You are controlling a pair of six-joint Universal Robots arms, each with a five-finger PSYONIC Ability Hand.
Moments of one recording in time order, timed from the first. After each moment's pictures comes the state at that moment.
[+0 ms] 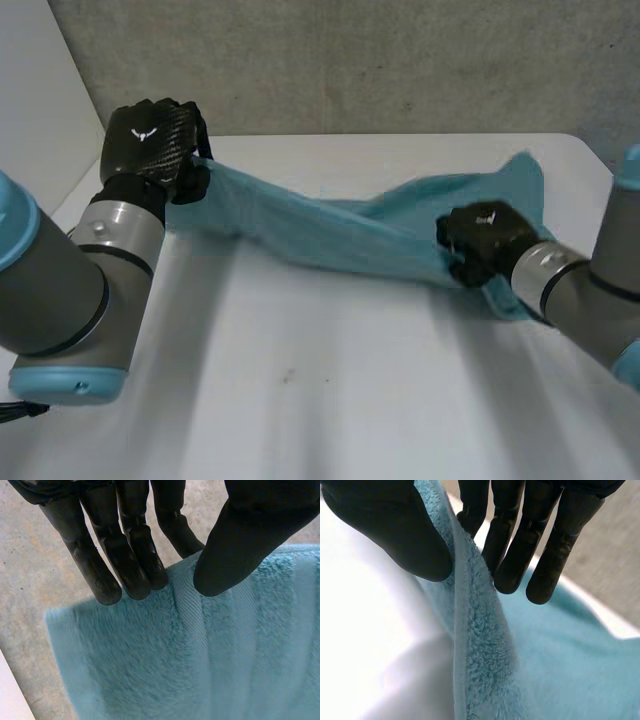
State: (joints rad) left arm 4.22 -1.75 -1.64 3.57 -1.73 3.29; right arm 1.88 -1.19 1.52 0.06 1.33 2.76; left_hand 1.15 1.20 1.19 1.20 0.96; right_hand 0.98 1.18 1.18 1.19 0.99
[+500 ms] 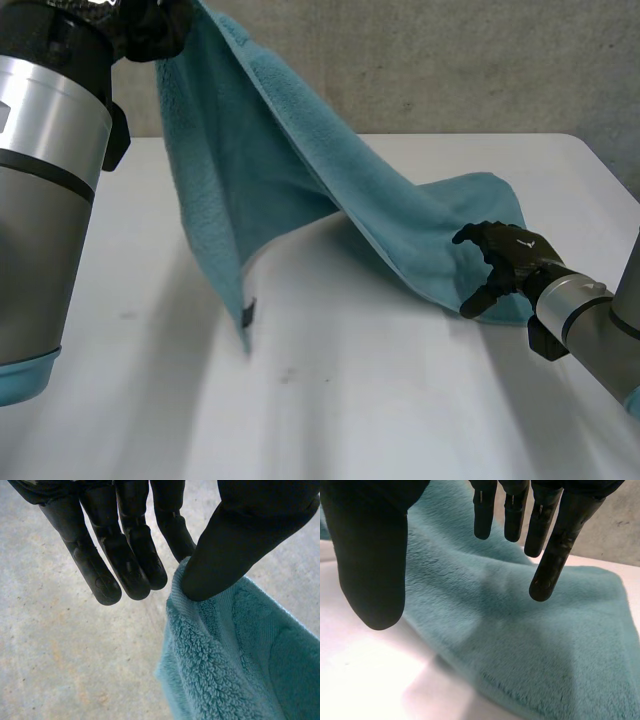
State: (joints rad) left arm 4.11 -1.52 -1.46 3.50 -1.73 3.28; right arm 1.77 -1.22 1.73 -0.15 1.33 3.17; left_hand 1.15 1.20 1.19 1.20 0.96; right_hand 0.30 0.35 0.33 0.88 0.15
